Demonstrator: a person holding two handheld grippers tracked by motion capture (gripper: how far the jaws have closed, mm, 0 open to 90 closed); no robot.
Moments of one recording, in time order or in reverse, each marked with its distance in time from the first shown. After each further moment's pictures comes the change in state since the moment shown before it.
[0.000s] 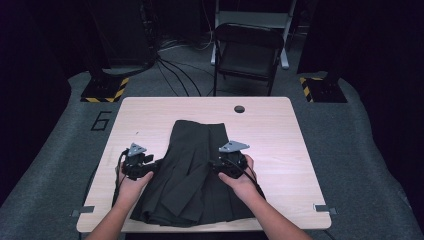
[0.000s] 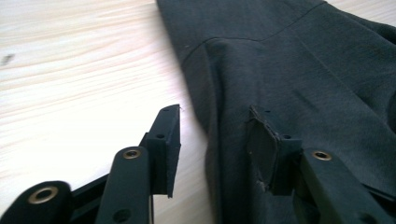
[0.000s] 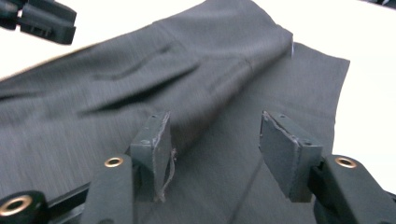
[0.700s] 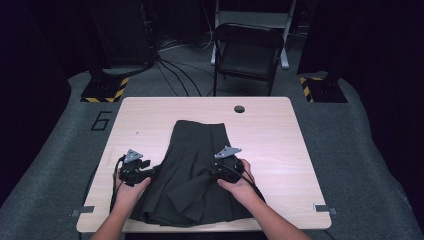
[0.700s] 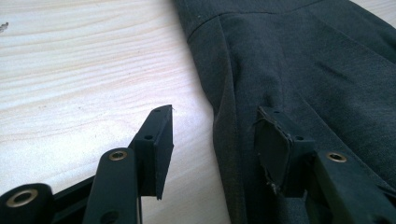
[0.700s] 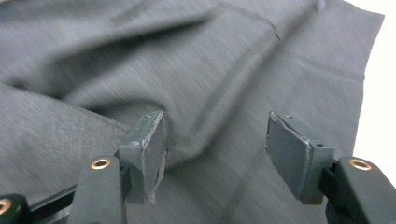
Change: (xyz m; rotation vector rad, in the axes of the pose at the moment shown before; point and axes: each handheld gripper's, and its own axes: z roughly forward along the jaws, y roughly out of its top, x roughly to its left) left arm 0.005 -0.021 0.002 -0.002 -0.015 -0.022; right arm 0.000 -0.025 0.016 0.162 -0.017 -0.040
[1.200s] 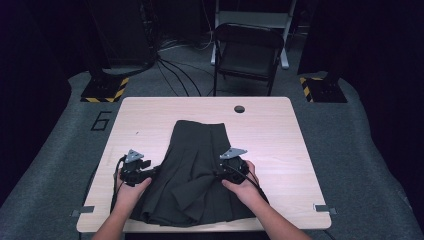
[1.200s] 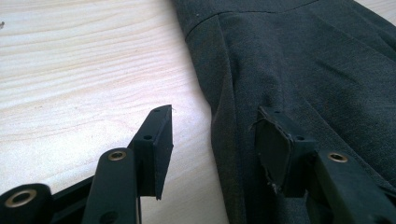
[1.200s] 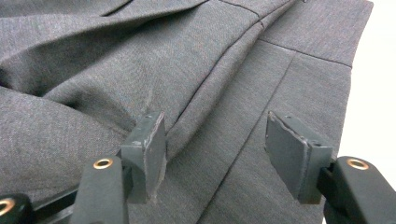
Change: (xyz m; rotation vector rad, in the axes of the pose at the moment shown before) left arm -0.001 0.000 0.001 0.012 -0.007 0.005; right arm -0.007 -0.007 -0.003 -0.017 0.000 0.029
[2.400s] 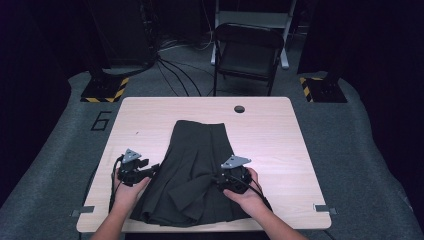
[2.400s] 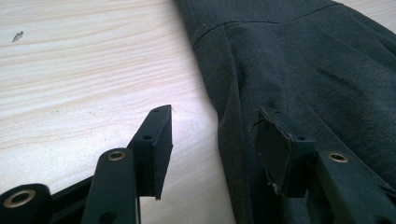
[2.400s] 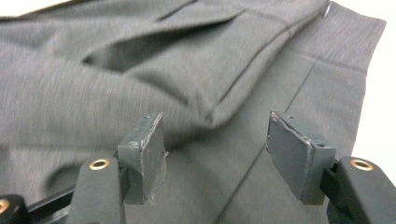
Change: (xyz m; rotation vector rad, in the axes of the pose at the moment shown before) left arm 0.002 0.001 -0.006 -0.024 0.014 0.003; right arm 0.018 -0.011 -0.028 -0.055 0.054 -0.052
